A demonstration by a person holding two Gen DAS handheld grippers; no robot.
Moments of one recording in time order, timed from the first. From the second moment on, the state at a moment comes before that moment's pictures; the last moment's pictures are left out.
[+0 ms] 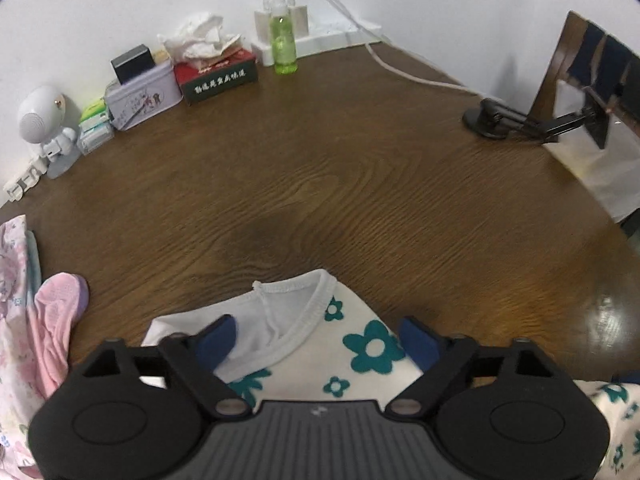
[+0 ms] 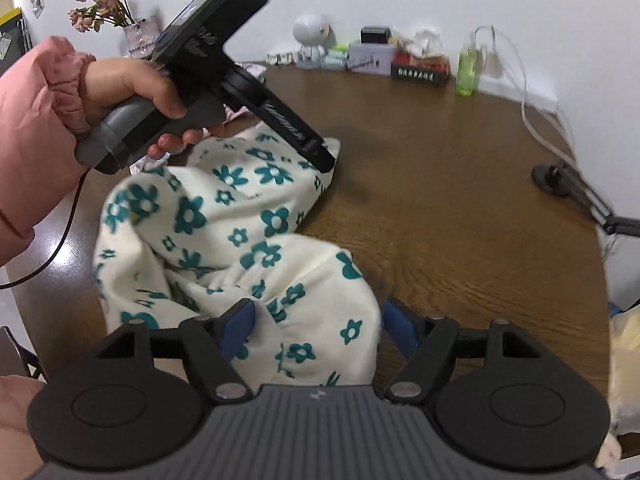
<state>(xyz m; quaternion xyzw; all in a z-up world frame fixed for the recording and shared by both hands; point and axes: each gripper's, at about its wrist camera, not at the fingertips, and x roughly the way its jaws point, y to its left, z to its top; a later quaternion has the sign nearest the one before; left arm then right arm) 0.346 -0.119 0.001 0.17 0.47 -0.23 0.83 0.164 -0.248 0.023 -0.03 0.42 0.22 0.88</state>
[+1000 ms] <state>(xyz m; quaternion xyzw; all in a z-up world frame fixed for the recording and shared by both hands) 0.145 0.099 0.023 -0.02 0.34 -0.20 0.92 0.170 -0.307 0.041 0.00 0.36 0.12 0.93</state>
